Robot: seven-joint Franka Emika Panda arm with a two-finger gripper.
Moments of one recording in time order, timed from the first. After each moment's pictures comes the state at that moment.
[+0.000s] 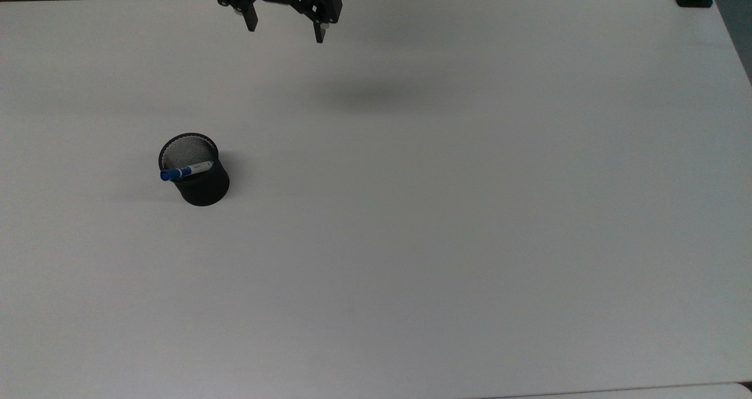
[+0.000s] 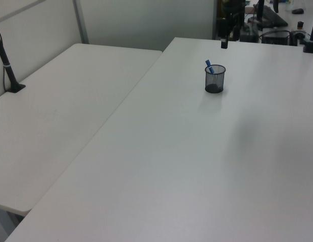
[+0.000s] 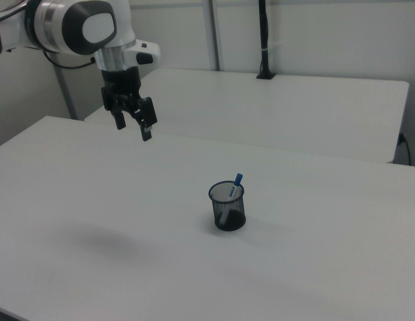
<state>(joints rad) 0.02 0.06 -0.04 -1.61 0.03 1.67 0.17</state>
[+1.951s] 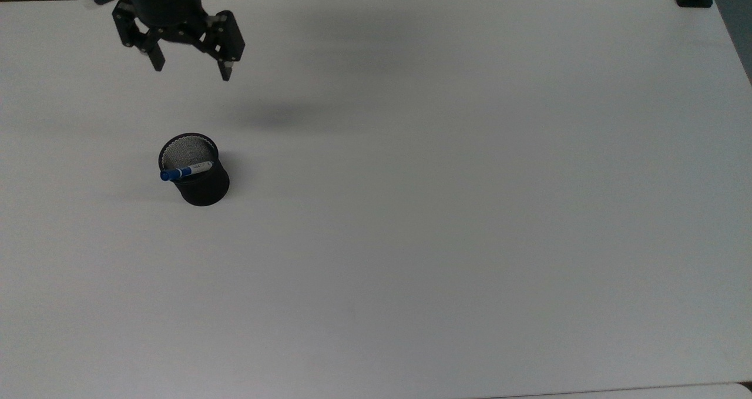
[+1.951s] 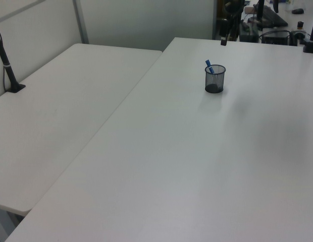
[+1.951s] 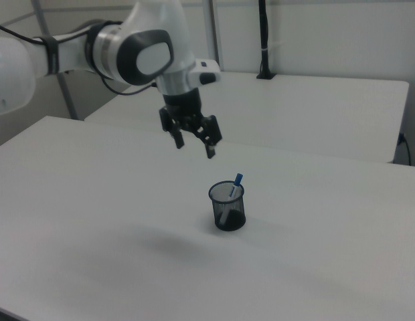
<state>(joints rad) 0.01 0.17 -0.25 -1.61 0.03 1.87 -0.12</state>
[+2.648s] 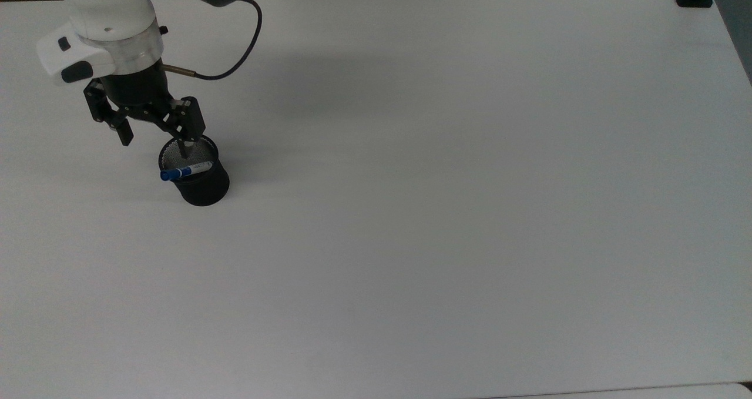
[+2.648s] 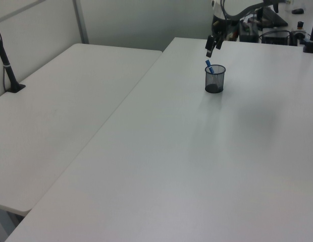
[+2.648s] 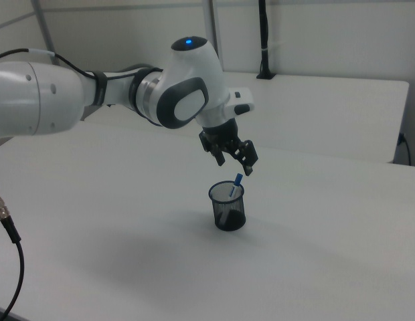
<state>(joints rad) 0.00 0.35 -0.31 -1.62 0.11 2.21 -0.16</state>
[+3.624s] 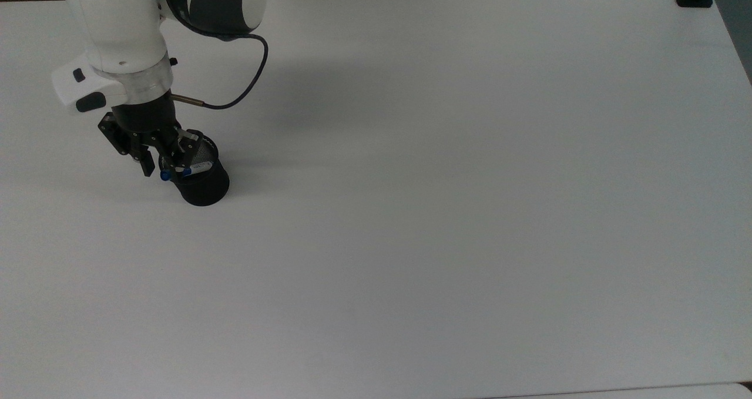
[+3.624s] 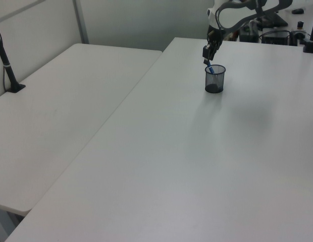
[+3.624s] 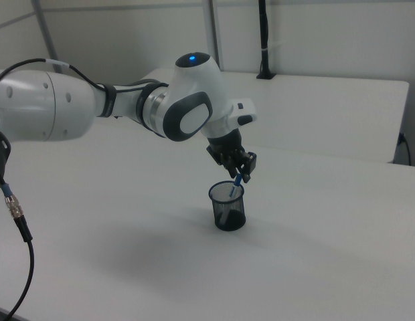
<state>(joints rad) 0.01 0.42 -0.31 -1.62 0.11 2.29 -0.15</state>
